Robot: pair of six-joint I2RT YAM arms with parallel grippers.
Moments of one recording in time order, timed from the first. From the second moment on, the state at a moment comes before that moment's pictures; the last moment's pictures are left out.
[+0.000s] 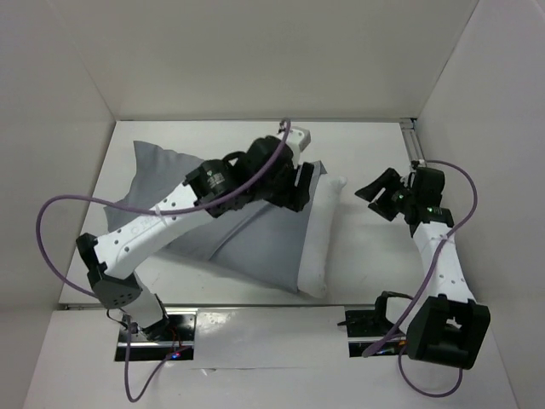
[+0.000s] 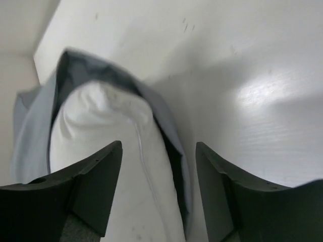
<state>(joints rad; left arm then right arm) -0.93 1.63 1.92 -0.90 -0.13 -0.41 -0.23 1.09 0.80 -0.39 -0.46 0.66</state>
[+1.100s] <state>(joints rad) -1.12 1.85 1.99 -1.08 -0.18 -0.53 0.19 1.08 0.59 -0.19 -0.75 0.71</state>
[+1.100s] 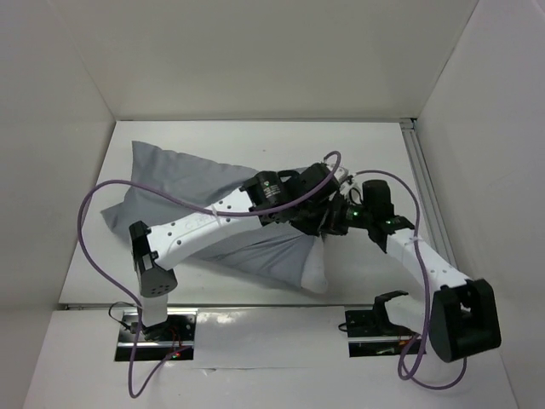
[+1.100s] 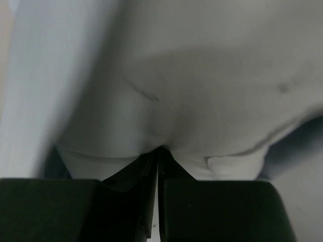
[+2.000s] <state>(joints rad) -0.86 2.05 2.27 -0.96 0.63 -0.52 0.48 1.48 0.48 0.80 -0.55 1.24</state>
